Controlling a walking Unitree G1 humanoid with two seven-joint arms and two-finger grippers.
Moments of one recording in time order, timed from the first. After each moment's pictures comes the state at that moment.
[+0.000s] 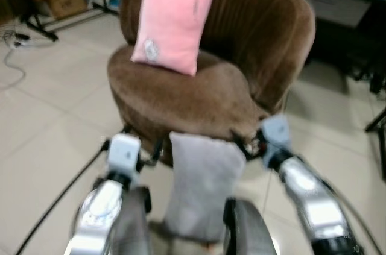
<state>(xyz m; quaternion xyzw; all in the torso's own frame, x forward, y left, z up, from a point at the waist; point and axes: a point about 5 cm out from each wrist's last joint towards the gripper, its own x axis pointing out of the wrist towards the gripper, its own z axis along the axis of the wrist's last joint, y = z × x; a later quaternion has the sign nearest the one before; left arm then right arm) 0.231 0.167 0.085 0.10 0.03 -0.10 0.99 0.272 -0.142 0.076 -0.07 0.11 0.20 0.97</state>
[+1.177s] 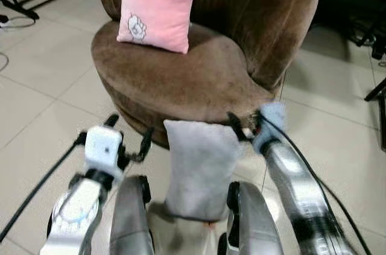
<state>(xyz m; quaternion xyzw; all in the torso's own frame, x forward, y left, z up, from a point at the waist) 0.212 0.175 0.126 0.09 0.01 -0.11 0.99 0.289 -0.148 0.079 0.04 0.10 0.10 0.99</state>
